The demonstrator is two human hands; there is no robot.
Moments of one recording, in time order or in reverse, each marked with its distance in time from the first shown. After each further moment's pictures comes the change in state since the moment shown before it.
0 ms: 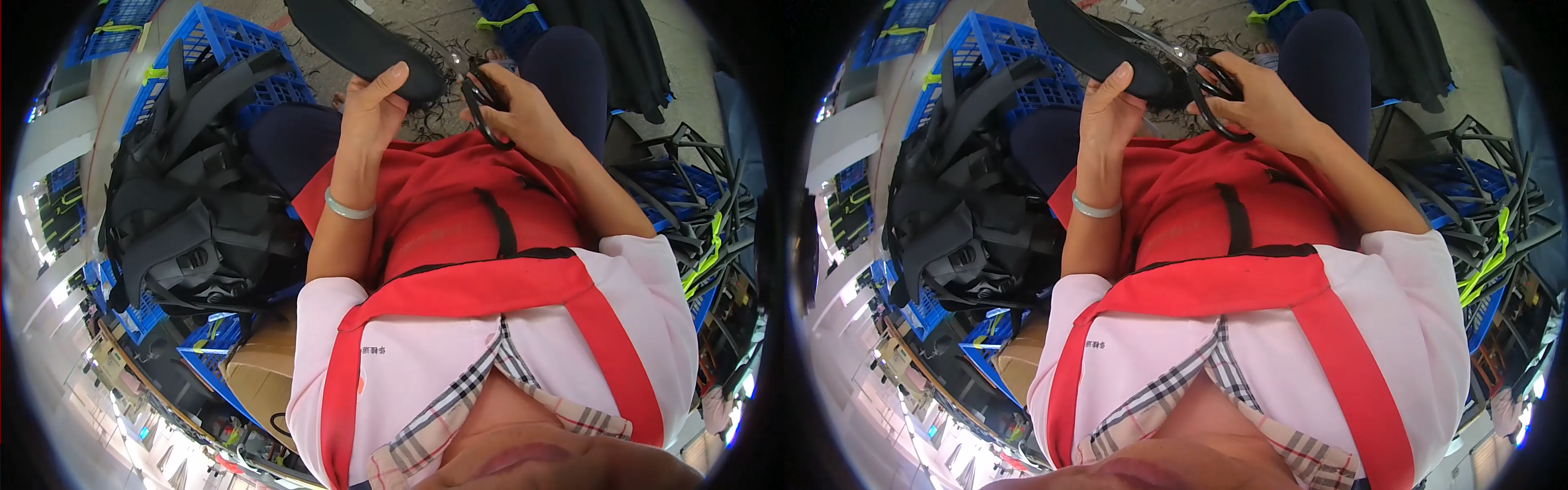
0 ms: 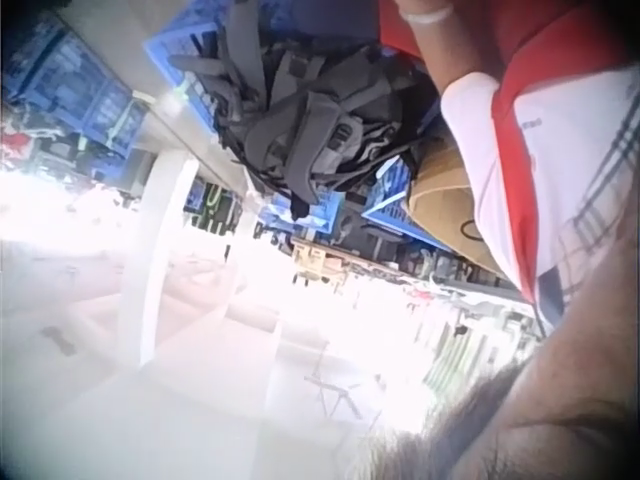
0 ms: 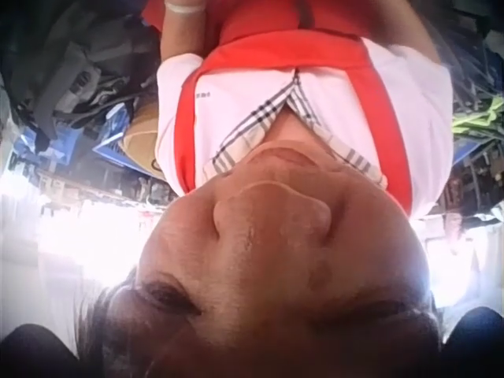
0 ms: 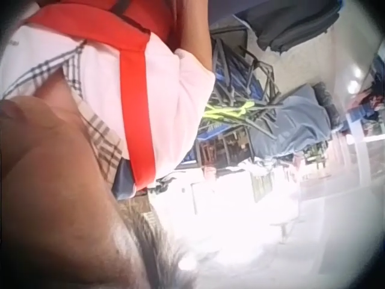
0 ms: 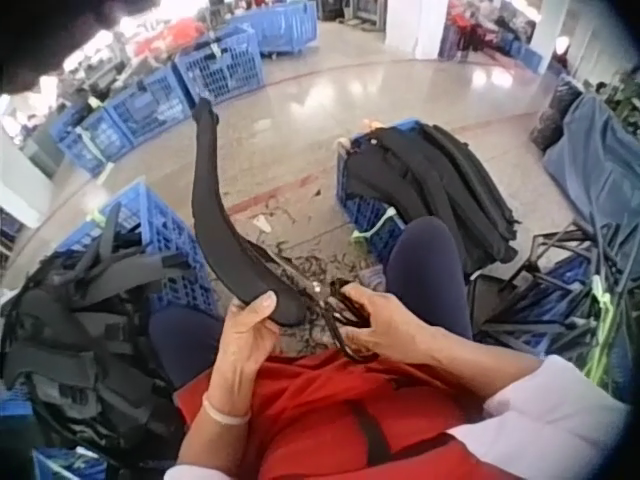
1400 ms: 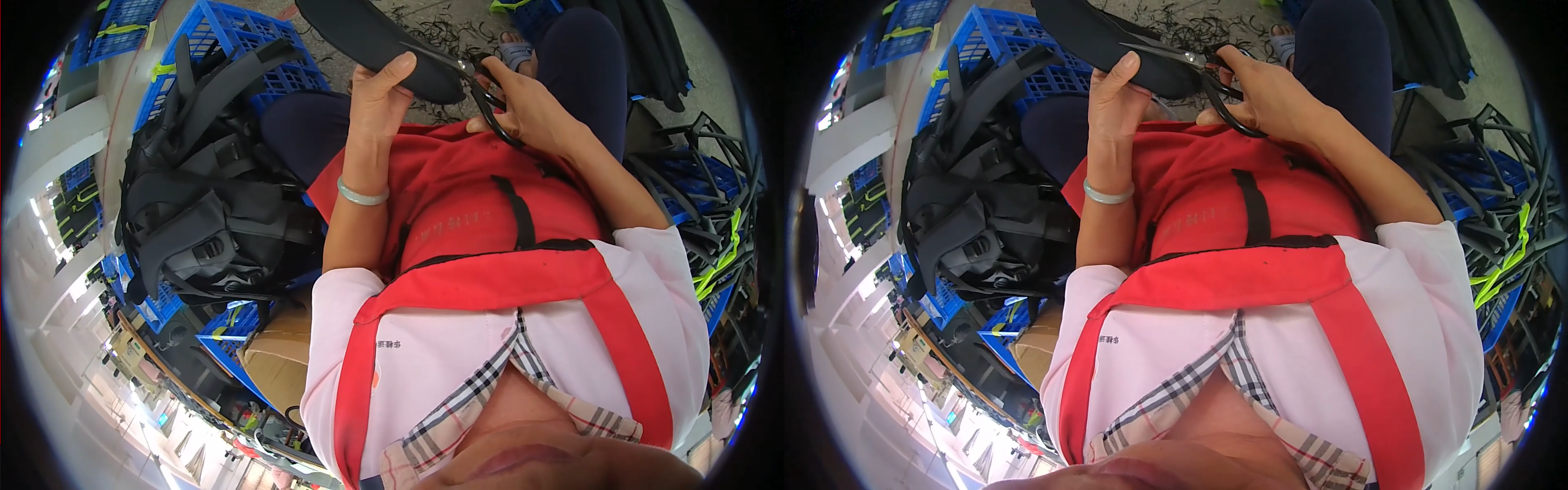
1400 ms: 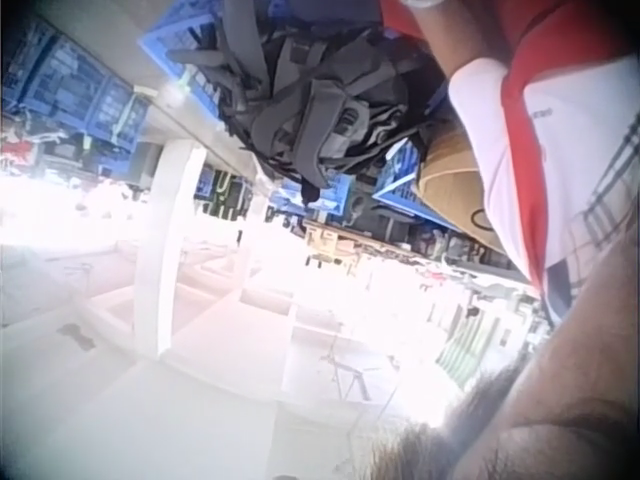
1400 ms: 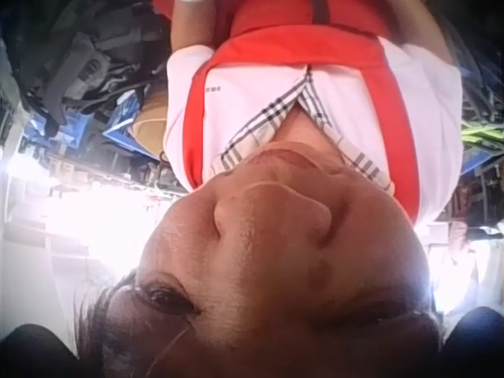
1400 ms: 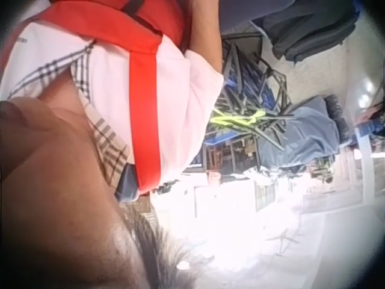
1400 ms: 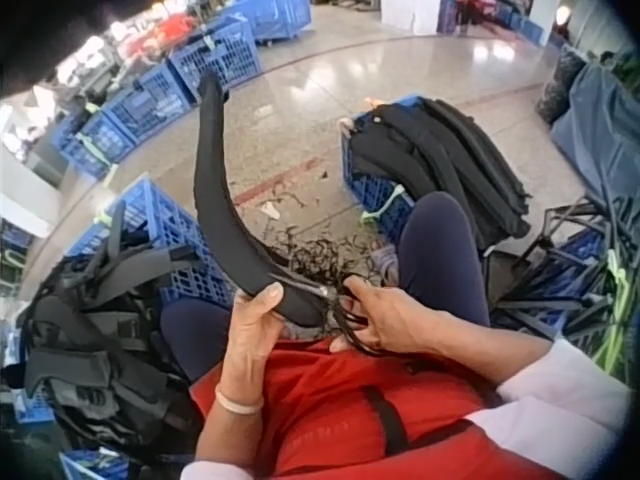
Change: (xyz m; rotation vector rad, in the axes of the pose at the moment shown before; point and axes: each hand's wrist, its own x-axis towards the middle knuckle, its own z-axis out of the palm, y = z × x) left_hand -0.001 0.002 -0.009 0.086 -0.008 0.018; right_hand 0.005 0.027 0.005 -0.592 -0.003 -0.163
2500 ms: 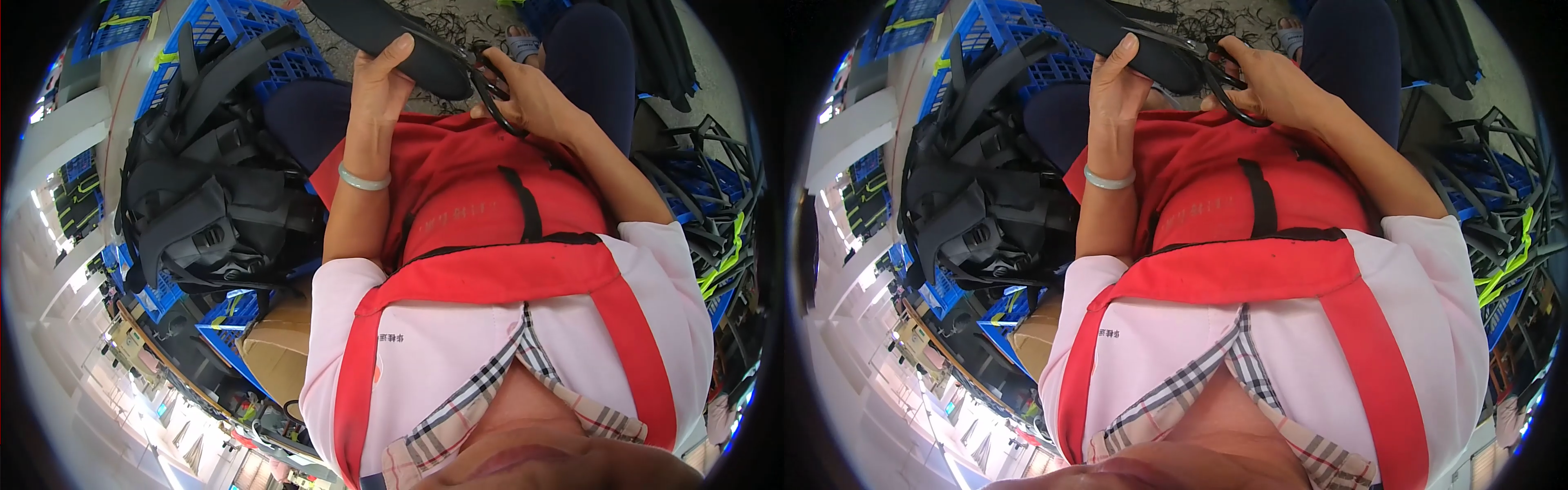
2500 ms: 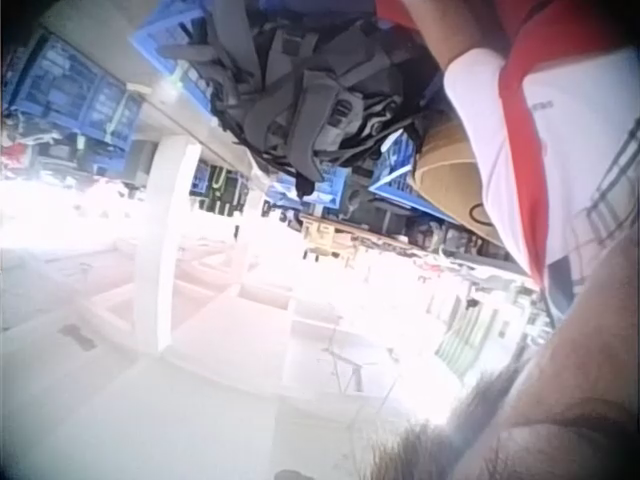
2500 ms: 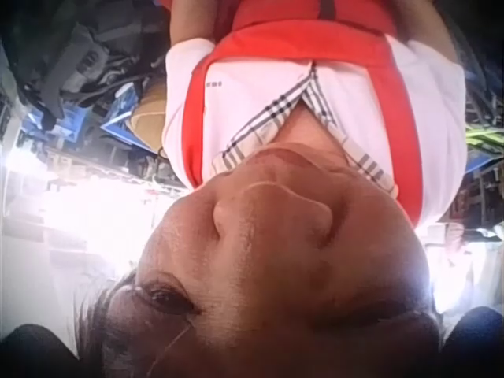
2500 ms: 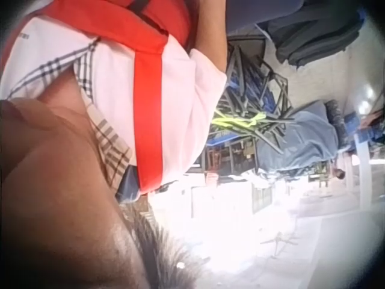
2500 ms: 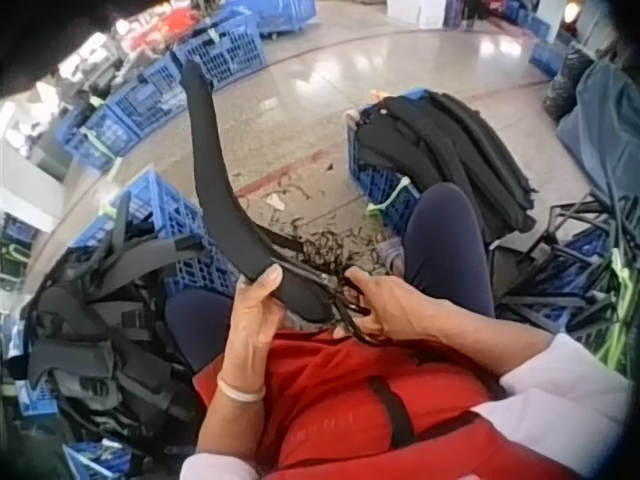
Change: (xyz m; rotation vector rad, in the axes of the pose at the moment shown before) left_hand 0.005 0.000 -0.019 0.003 -0.038 -0.017; right_hand 0.006 0.004 0.006 0.026 -0.061 -0.039
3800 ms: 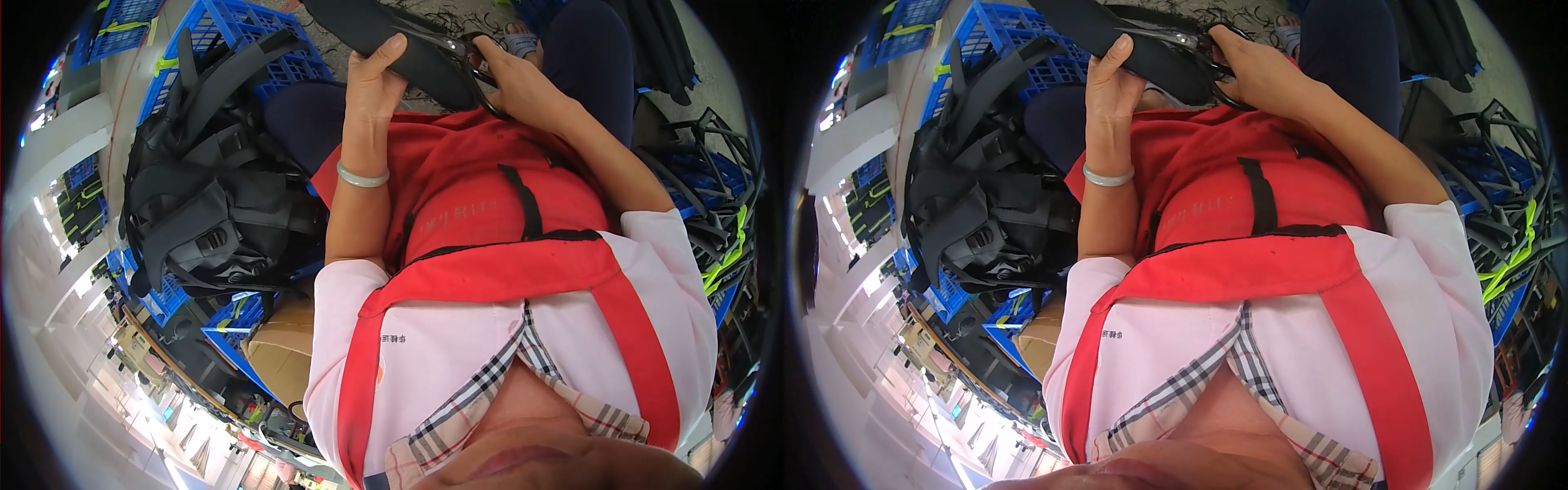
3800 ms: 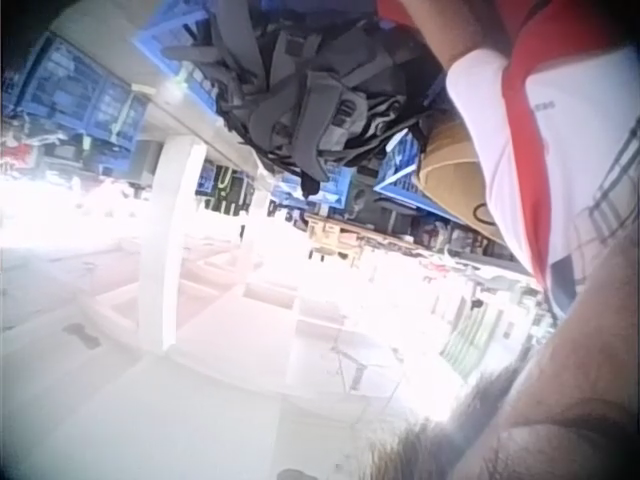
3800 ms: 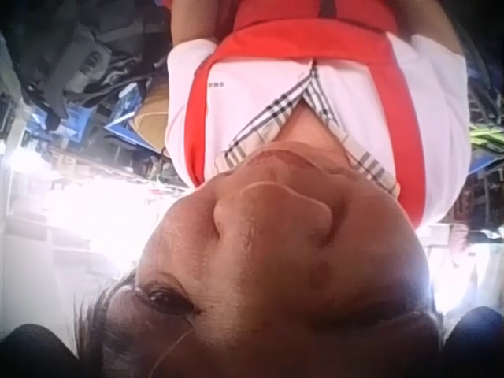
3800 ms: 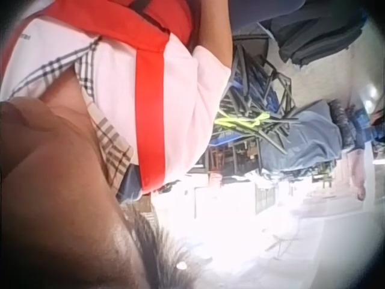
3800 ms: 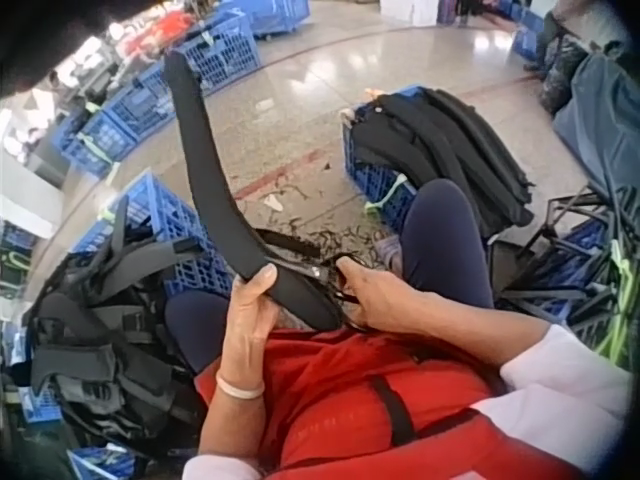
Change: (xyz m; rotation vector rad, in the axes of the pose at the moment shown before) left_hand 0.003 0.001 -0.005 0.015 0.035 -0.001; right_hand 0.010 0.019 0.013 -0.129 0.135 -0.083
